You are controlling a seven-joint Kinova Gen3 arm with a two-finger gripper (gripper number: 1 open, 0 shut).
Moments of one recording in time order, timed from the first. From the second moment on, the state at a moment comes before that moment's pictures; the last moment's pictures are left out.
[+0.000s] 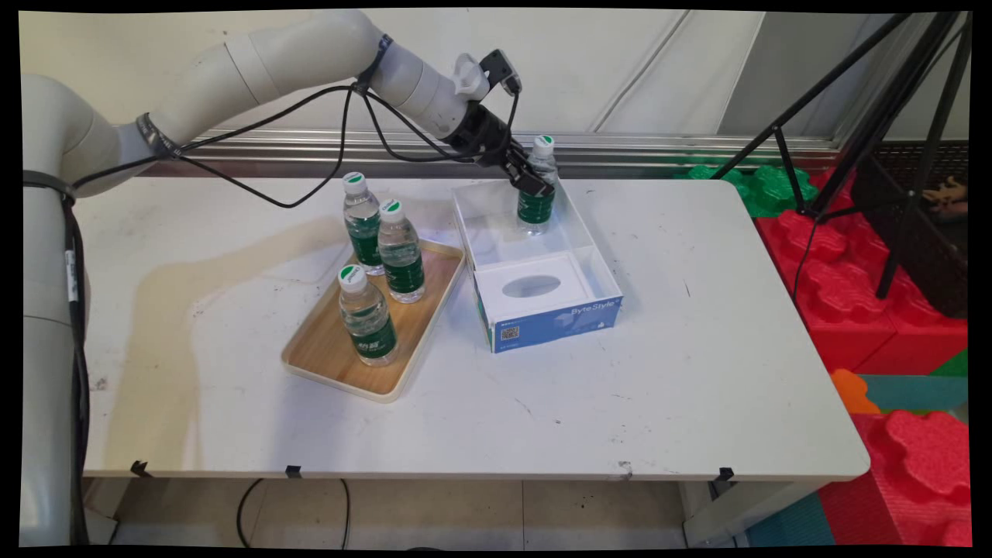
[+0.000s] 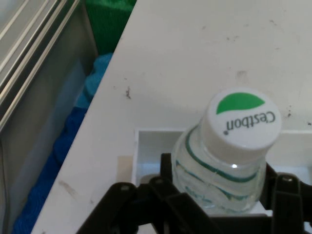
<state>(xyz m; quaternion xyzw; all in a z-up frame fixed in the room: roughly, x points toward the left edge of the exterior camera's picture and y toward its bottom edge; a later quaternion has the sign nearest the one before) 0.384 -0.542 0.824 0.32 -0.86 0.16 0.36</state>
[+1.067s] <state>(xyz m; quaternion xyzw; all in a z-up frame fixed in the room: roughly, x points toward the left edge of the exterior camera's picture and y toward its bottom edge) 0.417 -0.504 0.857 0.33 -0.84 0.16 0.41</state>
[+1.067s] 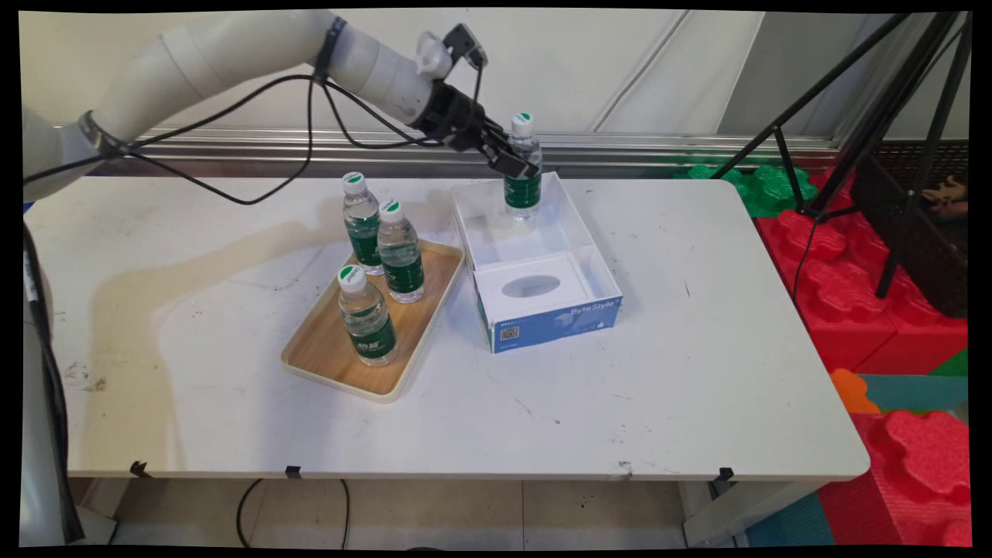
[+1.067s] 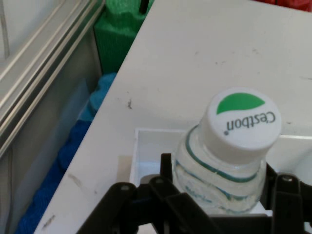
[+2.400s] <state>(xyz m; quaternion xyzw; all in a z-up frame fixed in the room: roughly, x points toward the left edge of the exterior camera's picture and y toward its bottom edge) 0.506 -0.403 0.967 0.30 -0.82 0.18 0.45</state>
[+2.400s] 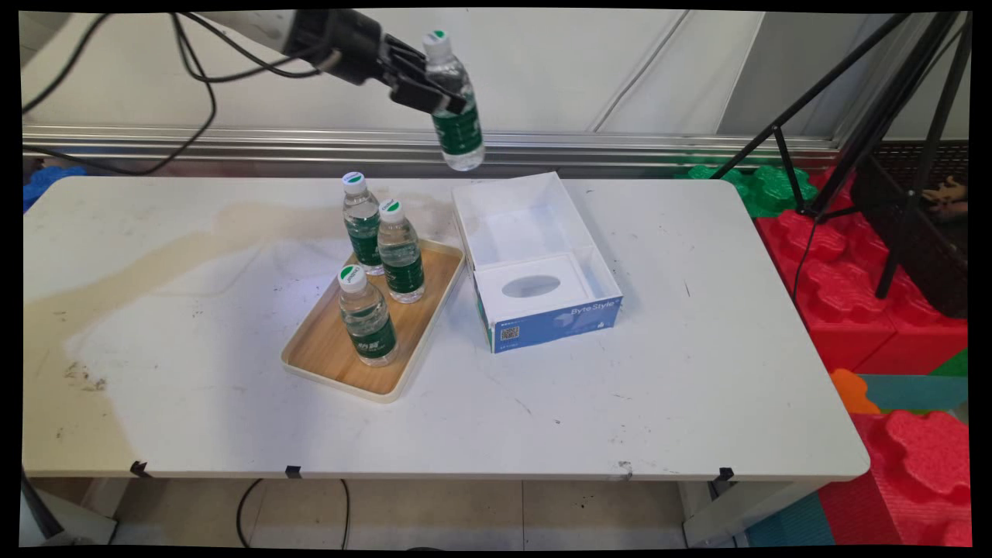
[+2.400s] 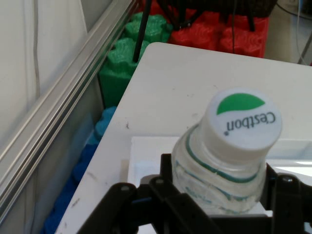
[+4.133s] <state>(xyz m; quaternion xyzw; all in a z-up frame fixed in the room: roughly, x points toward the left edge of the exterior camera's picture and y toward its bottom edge) 0.595 -0.264 0.977 0.29 -0.85 0.13 0.41</state>
